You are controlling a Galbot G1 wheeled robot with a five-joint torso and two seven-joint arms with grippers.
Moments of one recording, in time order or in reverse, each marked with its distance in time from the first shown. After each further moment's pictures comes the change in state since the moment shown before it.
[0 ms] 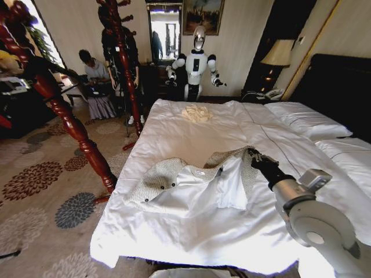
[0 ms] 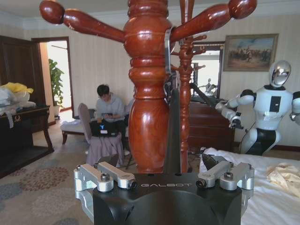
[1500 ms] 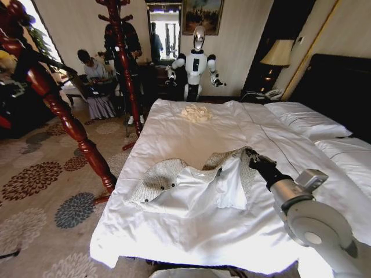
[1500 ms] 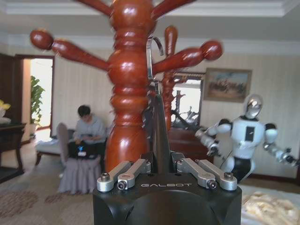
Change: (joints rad) left arm -0.007 -0.020 -0.011 -0.035 -0.013 -0.142 0.081; right arm 0.013 -0.012 -0.025 0.000 -0.011 -0.003 -0.002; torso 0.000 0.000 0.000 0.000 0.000
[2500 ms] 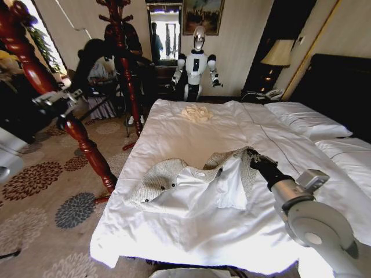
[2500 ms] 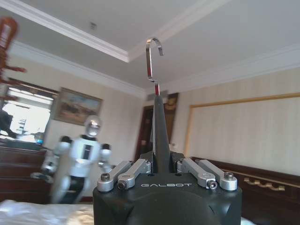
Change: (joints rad) left arm 0.094 -0.280 0.116 -0.402 -0.048 -0.239 0.459; right arm -0.003 -0.002 0.011 0.000 -0.006 0.001 0.000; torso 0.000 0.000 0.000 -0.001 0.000
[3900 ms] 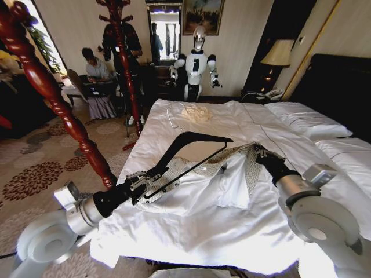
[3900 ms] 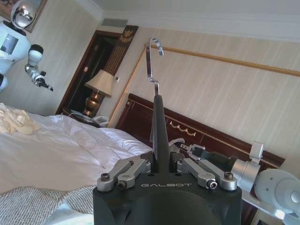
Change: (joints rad) left arm 0.167 -0.243 0.474 -0.153 0.321 0.067 0.205; right arm 0.050 0.020 0.016 0.000 0.014 -0.042 0.069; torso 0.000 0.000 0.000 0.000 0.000
